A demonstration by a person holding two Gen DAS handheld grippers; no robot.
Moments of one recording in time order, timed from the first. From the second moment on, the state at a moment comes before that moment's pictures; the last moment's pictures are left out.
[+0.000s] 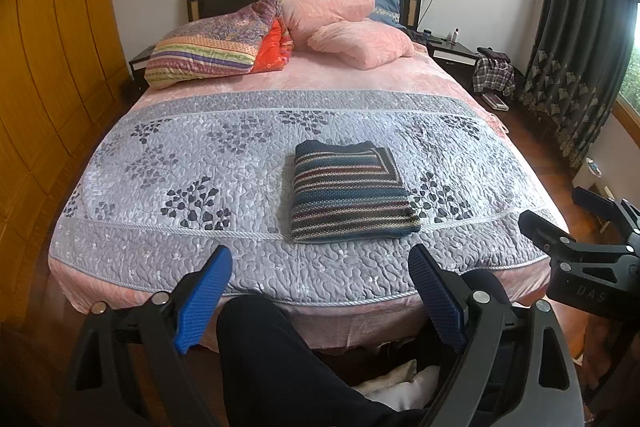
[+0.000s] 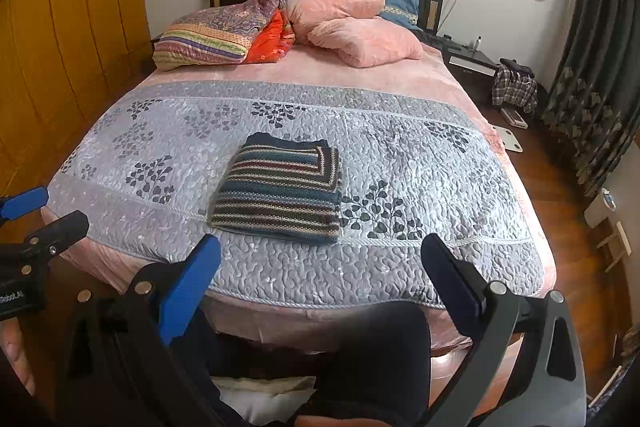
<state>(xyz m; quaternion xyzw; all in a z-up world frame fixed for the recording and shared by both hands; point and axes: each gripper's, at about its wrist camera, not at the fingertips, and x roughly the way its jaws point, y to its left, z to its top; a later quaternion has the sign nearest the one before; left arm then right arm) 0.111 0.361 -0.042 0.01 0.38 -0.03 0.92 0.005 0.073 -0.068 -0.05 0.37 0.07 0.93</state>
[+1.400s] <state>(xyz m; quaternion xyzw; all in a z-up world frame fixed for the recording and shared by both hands) 0.114 0.361 -0.047 0.02 0.38 -0.03 0.92 0.009 0.072 -0.072 -0.05 0.37 0.08 0.93</state>
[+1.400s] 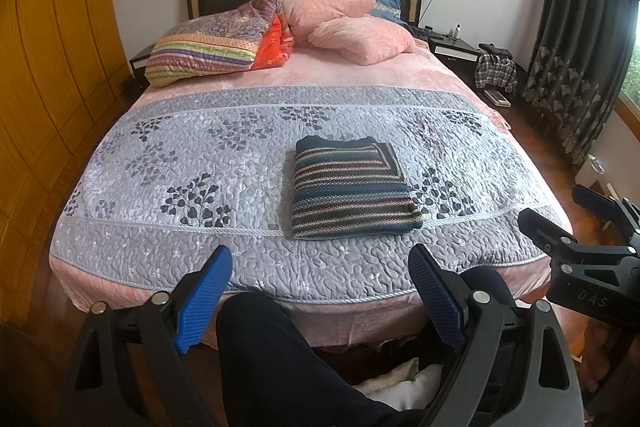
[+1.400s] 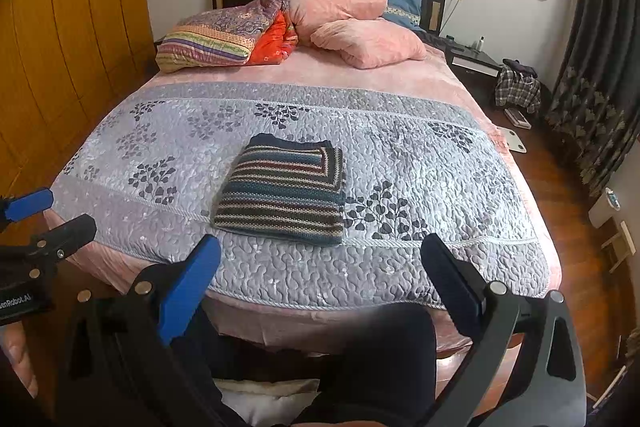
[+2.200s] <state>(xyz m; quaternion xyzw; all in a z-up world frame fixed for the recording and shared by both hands) 0.115 0.358 -0.045 0.02 0.38 -0.03 0.92 0.007 0.073 -0.066 -0.05 0.36 0.08 0.93</state>
